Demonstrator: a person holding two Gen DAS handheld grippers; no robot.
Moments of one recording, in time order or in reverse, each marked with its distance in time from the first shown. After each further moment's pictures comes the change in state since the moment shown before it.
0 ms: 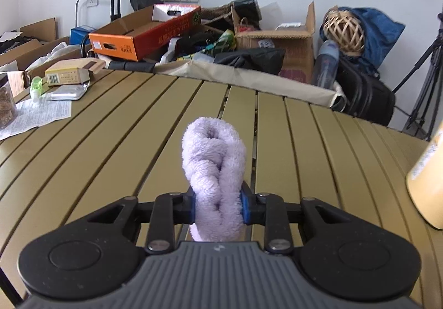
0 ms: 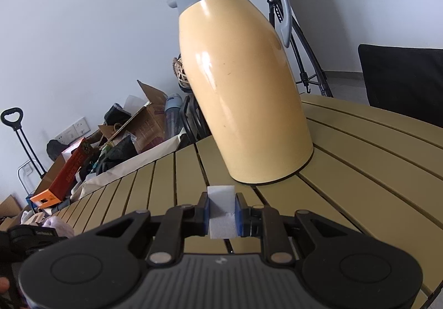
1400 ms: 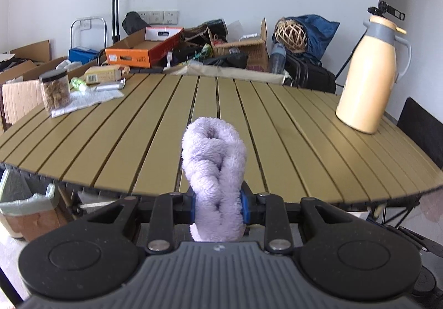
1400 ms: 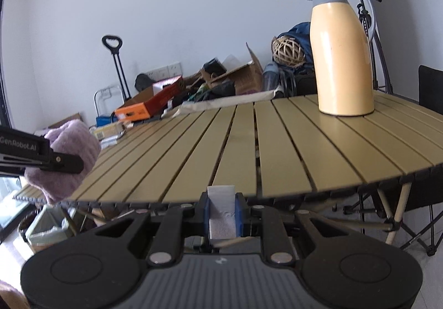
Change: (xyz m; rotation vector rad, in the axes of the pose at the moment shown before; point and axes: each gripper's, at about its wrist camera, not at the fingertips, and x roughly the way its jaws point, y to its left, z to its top) left arm -0.228 0.100 -0.146 0.129 -0.063 -0.140; right arm -0.172 0.069 -0.151 -0.316 0.098 0.240
